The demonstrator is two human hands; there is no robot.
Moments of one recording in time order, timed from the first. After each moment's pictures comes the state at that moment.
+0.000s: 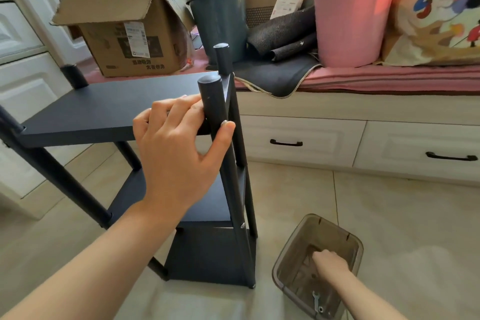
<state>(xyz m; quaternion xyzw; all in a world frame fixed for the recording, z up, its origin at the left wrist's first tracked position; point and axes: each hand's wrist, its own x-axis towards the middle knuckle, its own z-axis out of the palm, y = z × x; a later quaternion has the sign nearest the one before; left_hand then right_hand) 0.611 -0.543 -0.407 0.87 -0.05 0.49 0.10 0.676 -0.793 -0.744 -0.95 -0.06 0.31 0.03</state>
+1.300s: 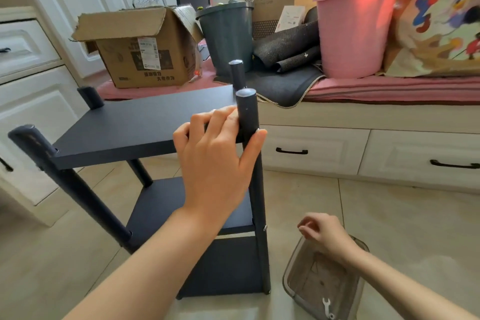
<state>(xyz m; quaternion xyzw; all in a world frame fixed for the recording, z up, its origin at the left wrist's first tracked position) 0.609 -0.563 -0.405 0.89 -0.02 0.44 0.09 0.677 -0.770 -0.623 -0.91 -0.15 0.09 0.38</state>
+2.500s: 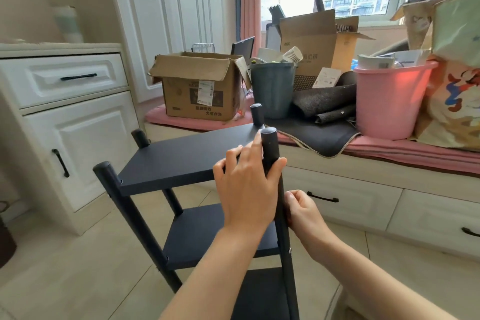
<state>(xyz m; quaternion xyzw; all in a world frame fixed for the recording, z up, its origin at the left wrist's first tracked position) 0.579 -0.481 -0.362 0.88 0.07 0.42 0.22 0.632 -0.588 -0.434 -0.72 -0.08 0.09 0.68</state>
